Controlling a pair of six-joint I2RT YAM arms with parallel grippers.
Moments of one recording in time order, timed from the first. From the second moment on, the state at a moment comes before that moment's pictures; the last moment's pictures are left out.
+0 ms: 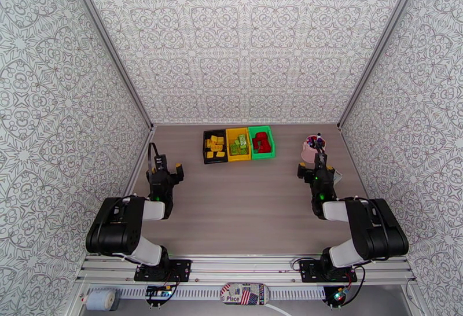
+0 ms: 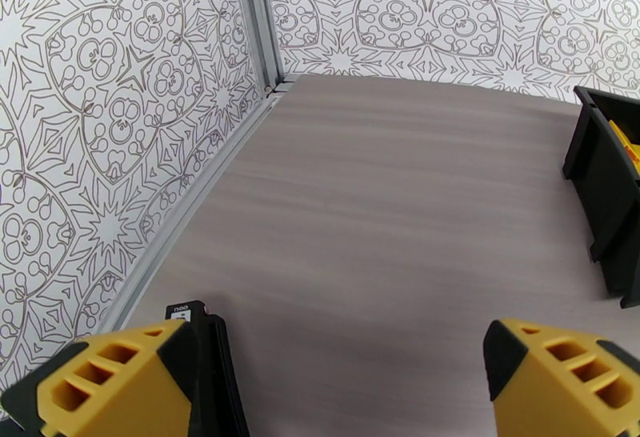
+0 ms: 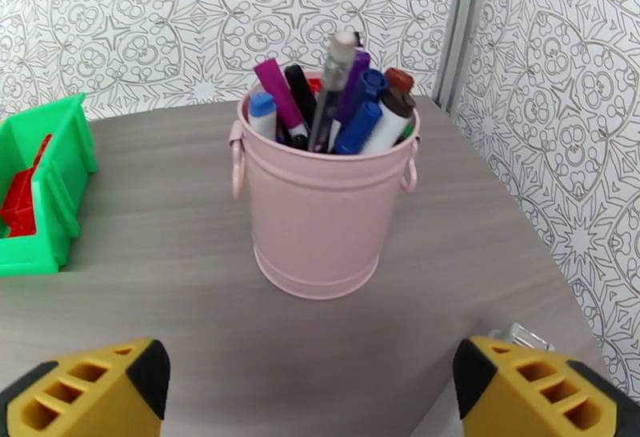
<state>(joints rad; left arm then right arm) 0.02 1.55 0.35 0.92 -0.28 -0.02 0.08 1.52 0.37 0.88 0.25 0.05</state>
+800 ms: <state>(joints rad) 0.02 1.55 0.36 0.92 -0.26 -0.02 0.08 1.52 0.37 0.88 0.25 0.05</state>
